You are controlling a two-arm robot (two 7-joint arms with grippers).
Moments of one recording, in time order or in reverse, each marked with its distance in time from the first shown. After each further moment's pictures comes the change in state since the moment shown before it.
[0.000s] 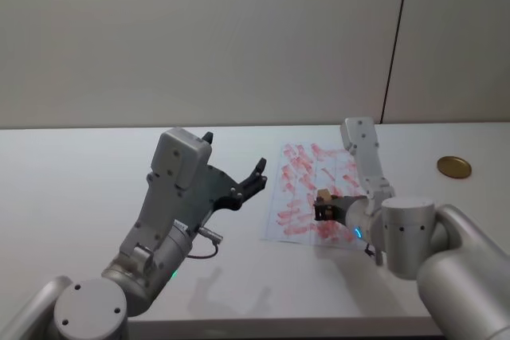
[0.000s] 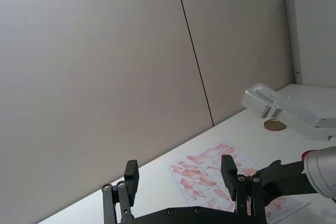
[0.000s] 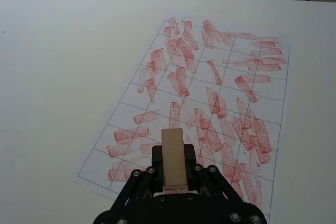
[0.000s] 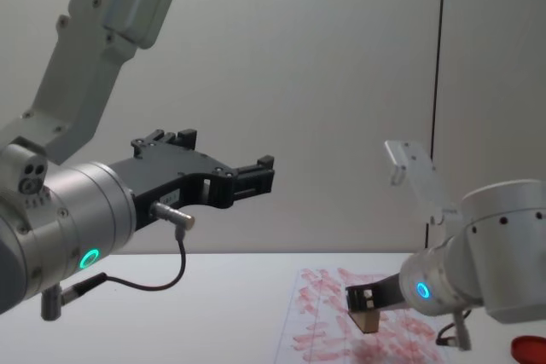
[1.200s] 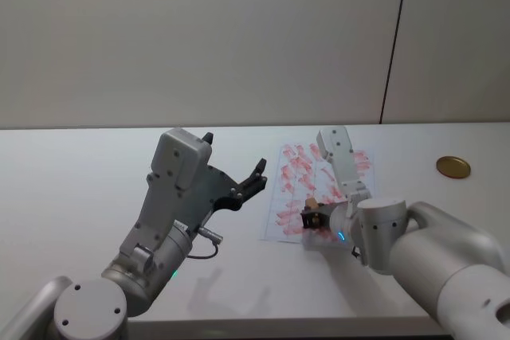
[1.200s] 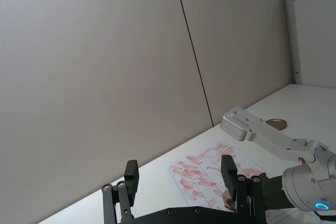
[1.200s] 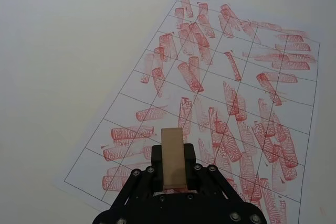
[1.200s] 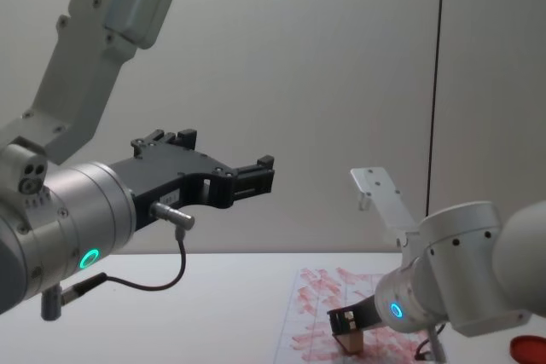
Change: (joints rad) left arm 0.000 0.000 0.000 0.000 0.000 0.000 0.000; right arm 0.297 -0.108 -0.019 0.617 -0.051 -0.246 0.046
